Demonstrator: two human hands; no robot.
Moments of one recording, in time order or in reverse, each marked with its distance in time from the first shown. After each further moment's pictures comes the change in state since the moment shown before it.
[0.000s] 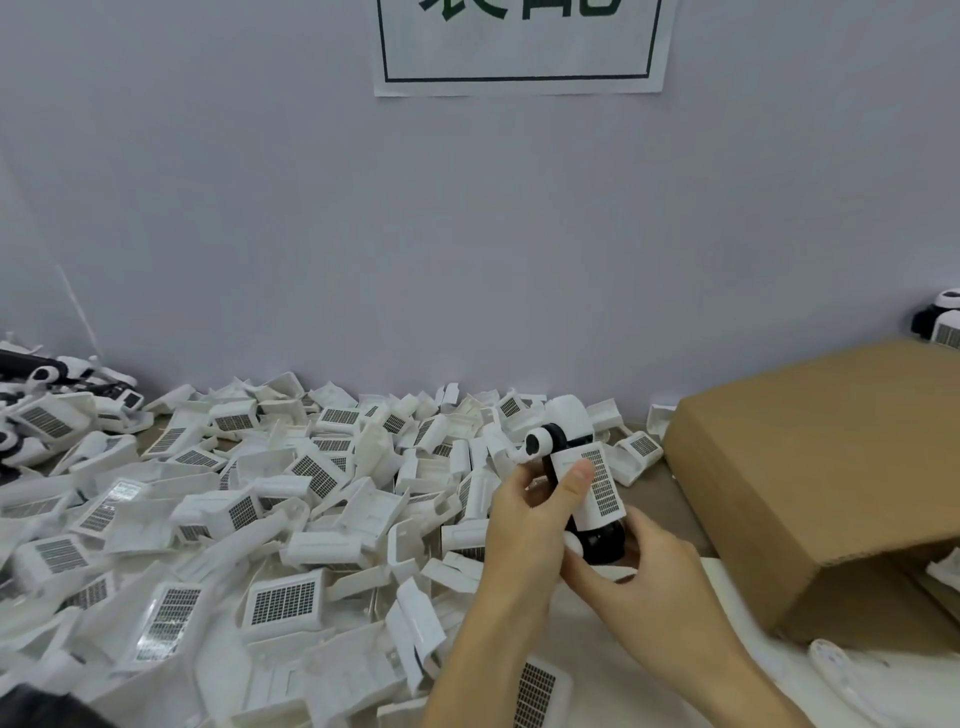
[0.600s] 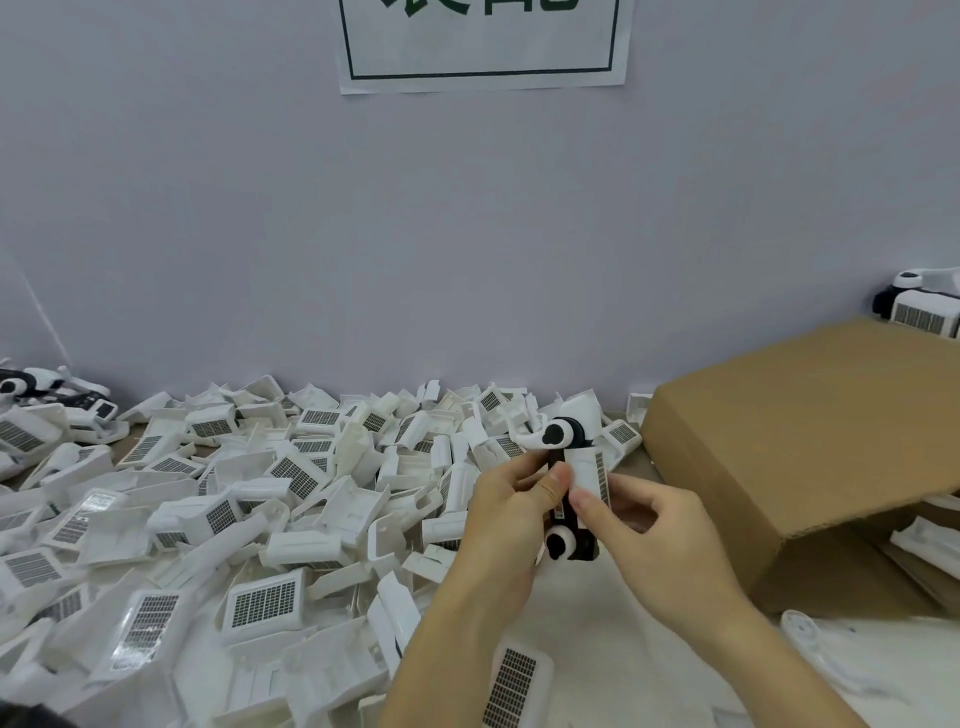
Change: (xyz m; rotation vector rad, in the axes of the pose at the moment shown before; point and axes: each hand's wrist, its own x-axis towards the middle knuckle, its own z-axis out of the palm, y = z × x) left_hand 0.005 0.002 -0.001 0.067 -0.145 -0.074; right_hand 0.008 -0.007 -0.020 0.153 0.038 -0.088
